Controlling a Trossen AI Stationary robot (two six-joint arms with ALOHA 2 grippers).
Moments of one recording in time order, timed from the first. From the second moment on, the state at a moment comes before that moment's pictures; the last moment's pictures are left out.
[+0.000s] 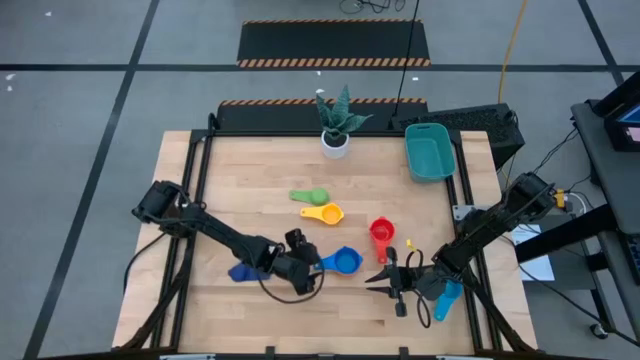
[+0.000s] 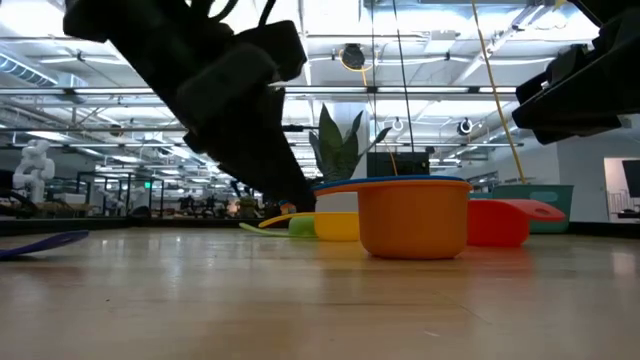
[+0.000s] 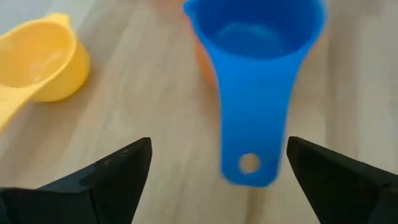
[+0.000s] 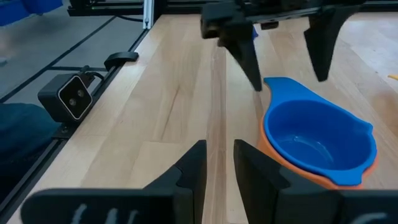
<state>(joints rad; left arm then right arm) -0.40 1.86 1.03 -0.06 -0.41 -0.46 0.73 1.53 0.43 0.65 0.55 0.35</state>
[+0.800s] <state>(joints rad) -0.36 1.86 0.93 0.16 -0.31 -0.39 0.73 1.53 0.43 0.65 0.56 0.35</state>
